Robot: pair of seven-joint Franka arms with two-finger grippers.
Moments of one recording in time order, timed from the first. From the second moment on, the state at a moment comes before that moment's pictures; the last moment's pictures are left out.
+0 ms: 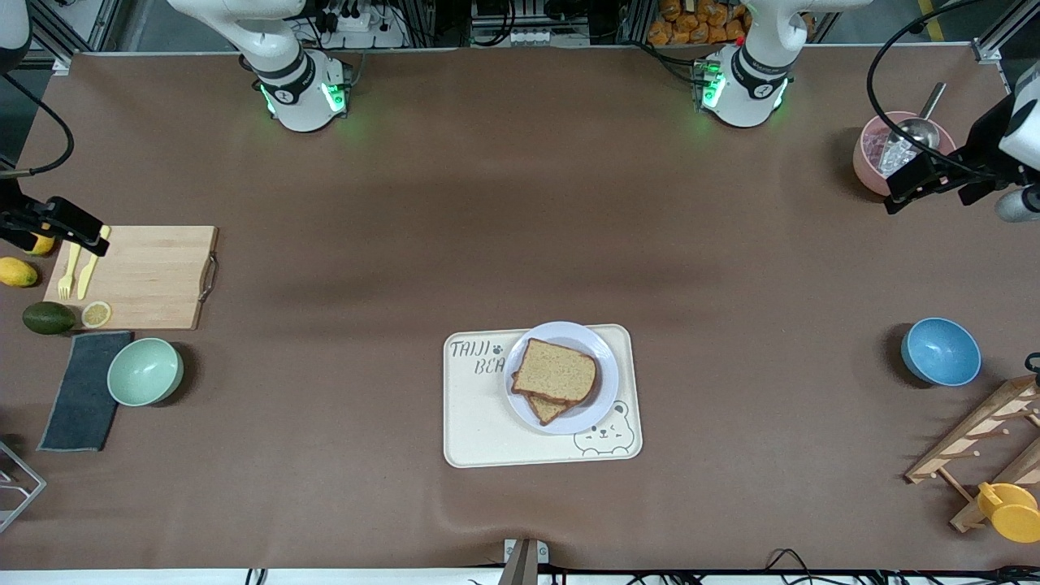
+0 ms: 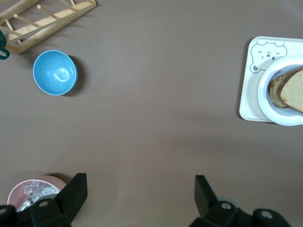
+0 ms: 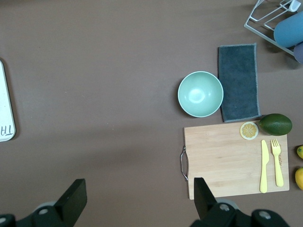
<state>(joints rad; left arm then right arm) -0.06 -0.03 -0.01 -1.54 0.01 1.54 -0.19 -0.04 0.01 -0.04 -1.61 -0.02 1.69 0.01</state>
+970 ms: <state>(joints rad) -0.12 -0.03 0.04 -1.59 -0.02 1.55 -0.15 -0.04 0.01 -0.04 -1.61 -0.02 1.69 0.01</state>
